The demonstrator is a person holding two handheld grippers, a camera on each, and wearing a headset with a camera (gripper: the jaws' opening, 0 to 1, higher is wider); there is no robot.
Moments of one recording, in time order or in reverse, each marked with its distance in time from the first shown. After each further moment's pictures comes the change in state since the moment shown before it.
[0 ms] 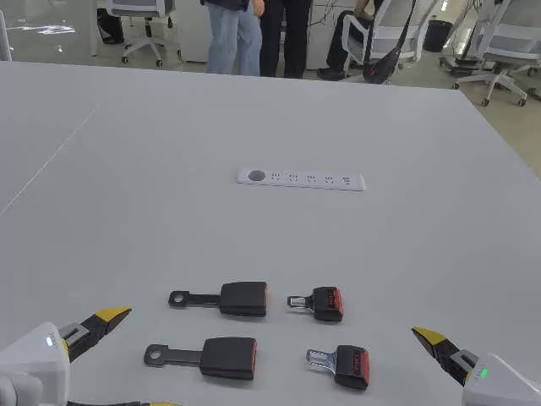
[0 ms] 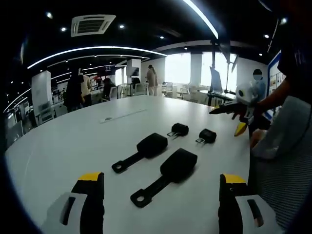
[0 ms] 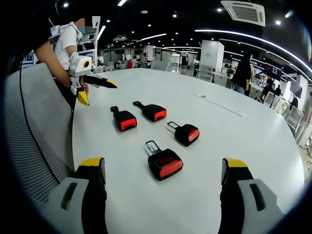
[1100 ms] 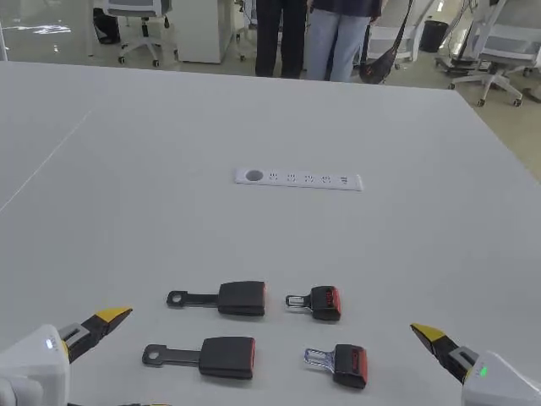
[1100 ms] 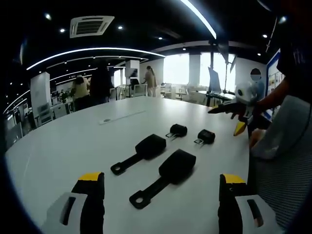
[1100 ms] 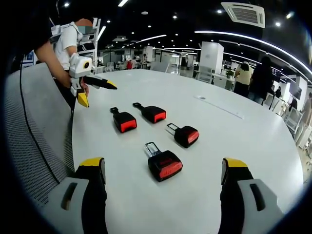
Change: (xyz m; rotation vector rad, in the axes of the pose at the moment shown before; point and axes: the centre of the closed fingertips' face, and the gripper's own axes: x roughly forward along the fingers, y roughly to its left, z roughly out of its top) left arm 0.002 -0.011 0.006 0.008 0.001 -0.002; right arm 0.000 0.000 0.000 -0.002 -0.005 -0.002
